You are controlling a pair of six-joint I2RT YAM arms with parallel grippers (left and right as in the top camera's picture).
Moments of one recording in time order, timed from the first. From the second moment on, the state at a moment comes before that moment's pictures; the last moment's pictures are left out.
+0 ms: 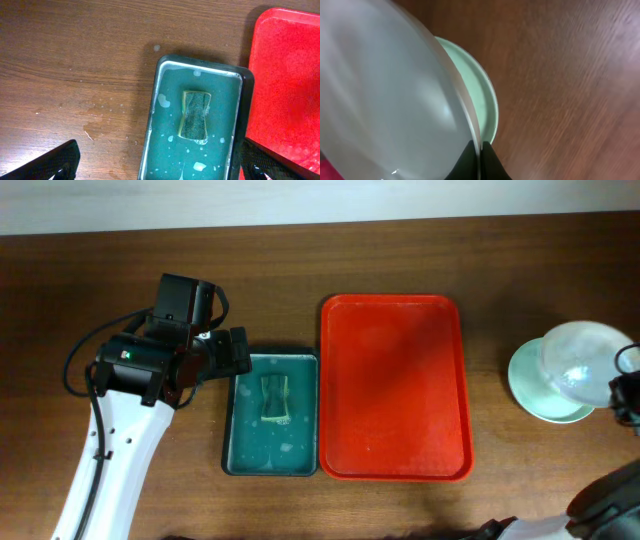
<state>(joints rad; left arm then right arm) -0.25 1.39 1.49 -1.20 -0.14 -0.35 -0.88 1.68 1.29 -0.95 -0.15 0.47</state>
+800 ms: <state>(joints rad) -0.25 1.39 1.49 -1.20 -0.14 -0.35 0.09 0.79 1.26 -1.20 -0.50 0.07</state>
